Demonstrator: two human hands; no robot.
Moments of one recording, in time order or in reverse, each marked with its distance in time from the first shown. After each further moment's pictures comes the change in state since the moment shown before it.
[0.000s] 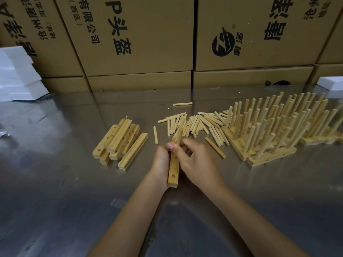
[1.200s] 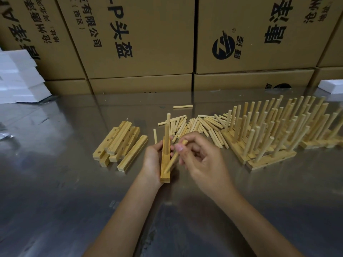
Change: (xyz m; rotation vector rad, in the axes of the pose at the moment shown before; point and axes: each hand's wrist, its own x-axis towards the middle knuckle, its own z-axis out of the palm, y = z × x) left_hand 0.011 0.014 -0.010 -0.026 0.133 0.089; right_hand -0.014 -0.028 -0.026 0.341 -0.021 -0.081
